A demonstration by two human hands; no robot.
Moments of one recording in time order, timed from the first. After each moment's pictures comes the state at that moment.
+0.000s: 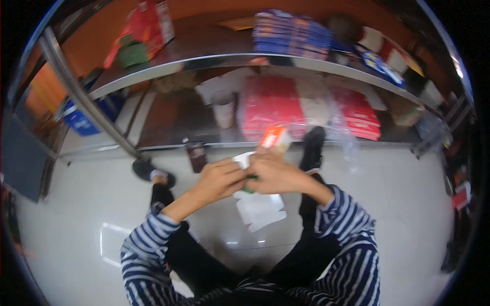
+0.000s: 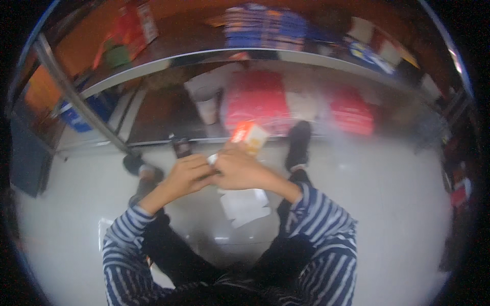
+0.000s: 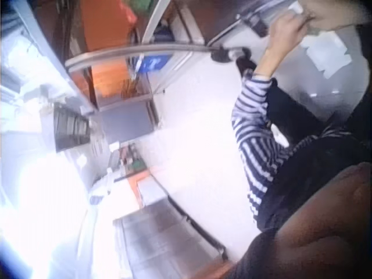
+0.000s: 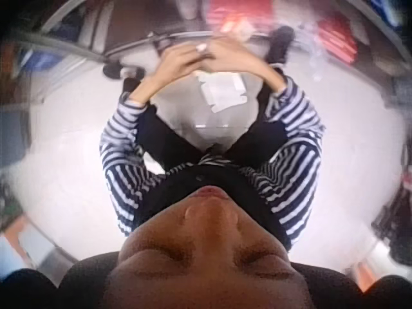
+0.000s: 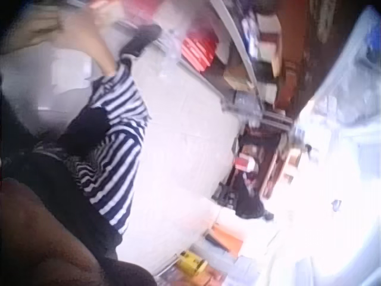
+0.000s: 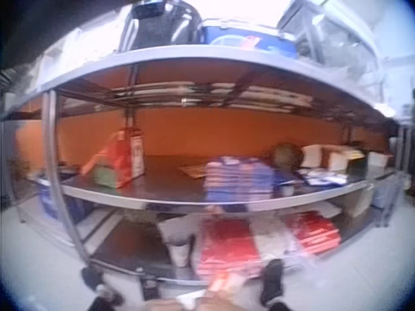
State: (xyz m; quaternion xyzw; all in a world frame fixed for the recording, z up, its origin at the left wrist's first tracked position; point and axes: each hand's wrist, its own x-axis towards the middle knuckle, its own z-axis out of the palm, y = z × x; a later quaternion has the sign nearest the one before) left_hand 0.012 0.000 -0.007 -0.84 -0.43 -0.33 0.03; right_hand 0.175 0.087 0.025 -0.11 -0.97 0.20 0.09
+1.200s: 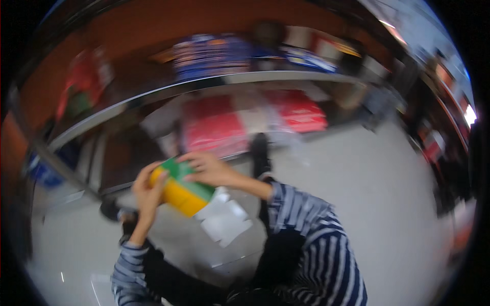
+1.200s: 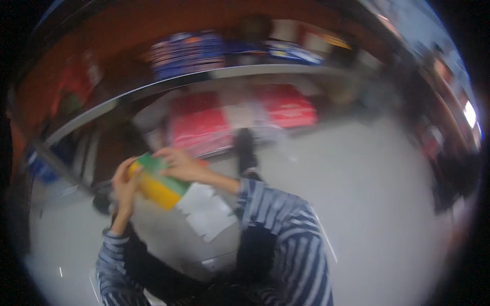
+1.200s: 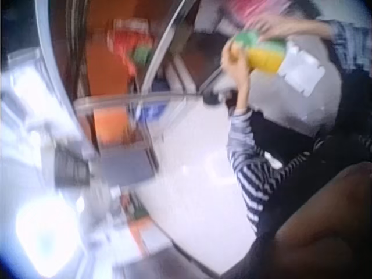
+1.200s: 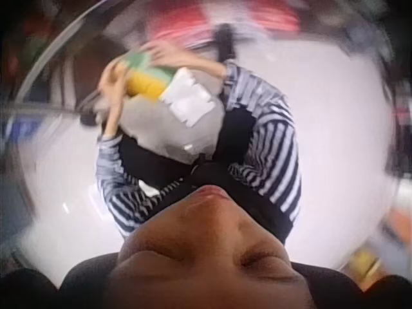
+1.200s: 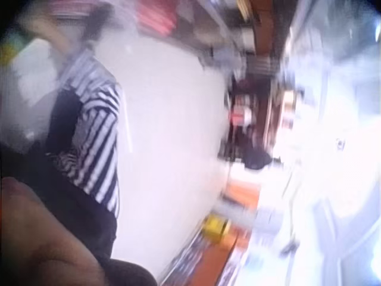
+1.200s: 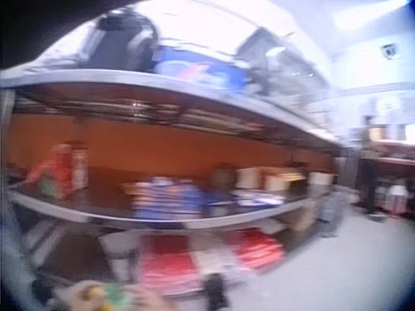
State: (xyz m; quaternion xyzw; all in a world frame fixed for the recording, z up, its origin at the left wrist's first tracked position) left_hand 0.005 0.023 -0.008 -0.52 -0.55 -0.63 -0.20; right_hand 0.170 0.134 -0.011 -0.17 -0.74 0.59 0.26
